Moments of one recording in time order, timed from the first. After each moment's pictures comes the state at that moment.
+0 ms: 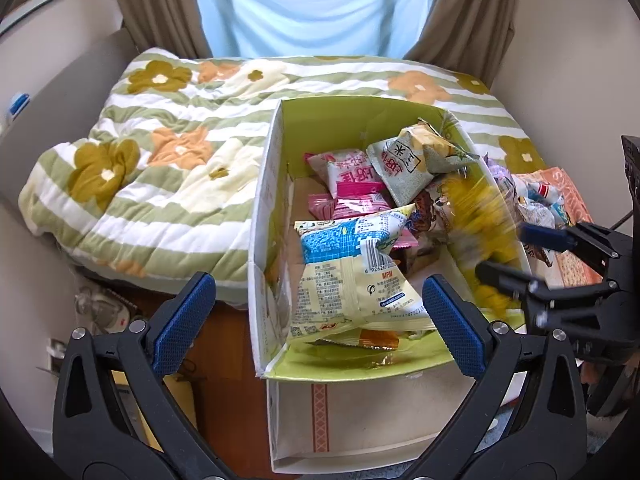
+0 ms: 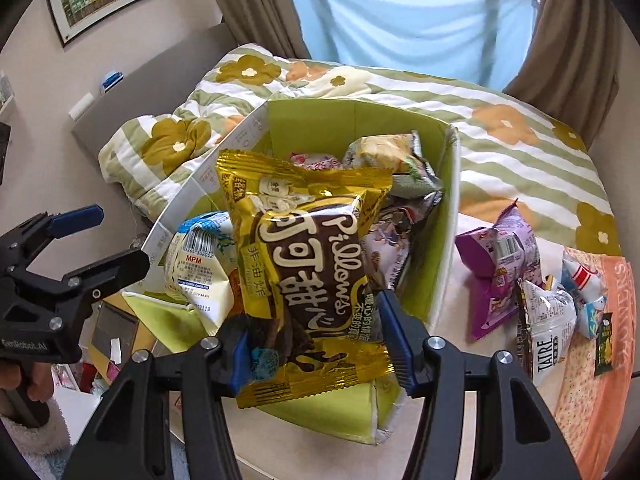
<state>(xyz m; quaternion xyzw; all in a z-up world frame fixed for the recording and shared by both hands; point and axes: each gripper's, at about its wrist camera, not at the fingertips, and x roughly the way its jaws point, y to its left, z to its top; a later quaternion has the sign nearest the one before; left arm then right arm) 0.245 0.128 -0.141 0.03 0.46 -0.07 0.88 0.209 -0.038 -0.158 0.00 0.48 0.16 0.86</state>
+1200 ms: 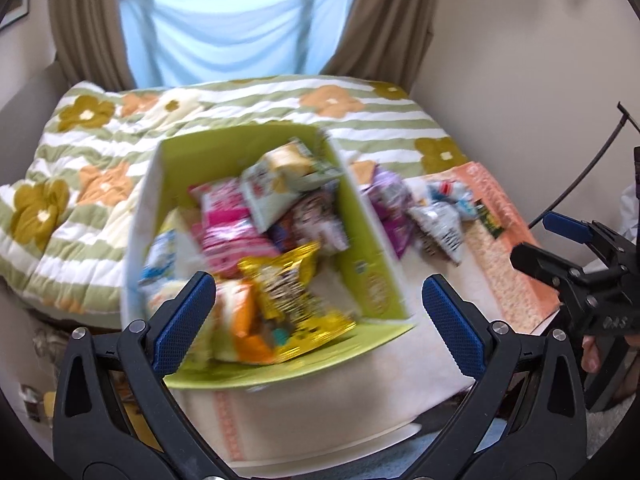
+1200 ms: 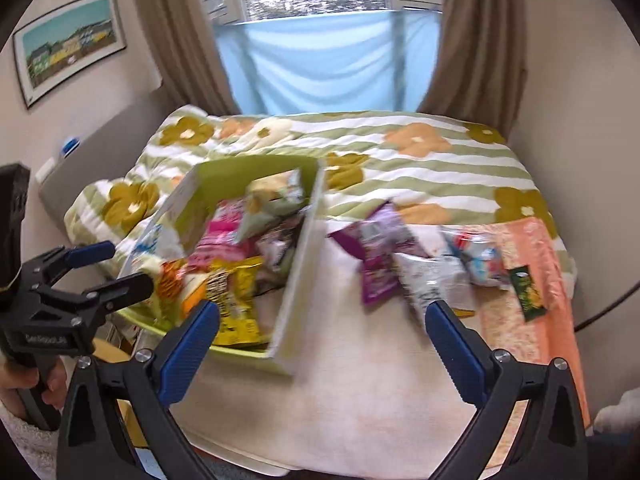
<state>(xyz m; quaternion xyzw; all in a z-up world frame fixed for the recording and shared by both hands) 0.217 0.028 -0.115 0.03 0.43 -0.21 0.88 0.128 -0.155 -0.100 0.06 0.41 0.02 0.91</state>
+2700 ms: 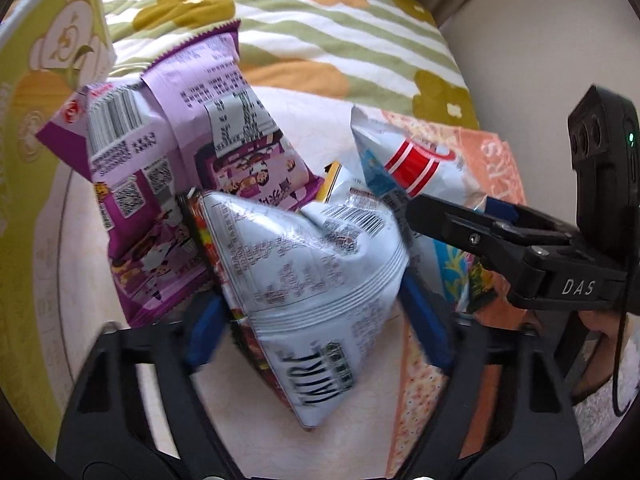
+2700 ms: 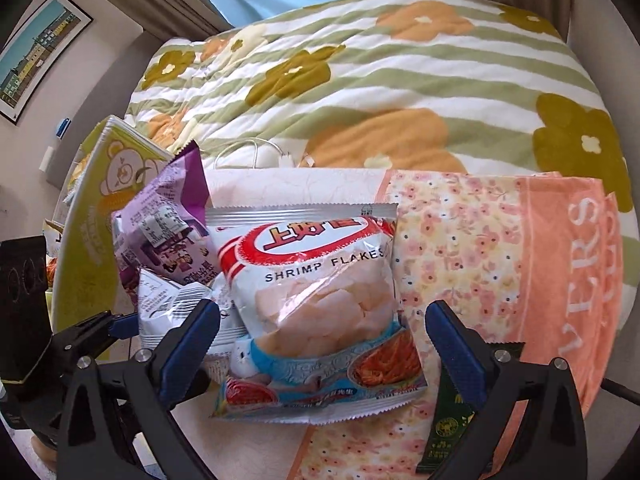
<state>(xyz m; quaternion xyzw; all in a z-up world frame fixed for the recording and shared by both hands) 0.337 -0.239 -0.300 -0.10 0.61 -0.16 0.77 0.309 -0.381 -0.272 0.12 0.59 0.17 0.78</state>
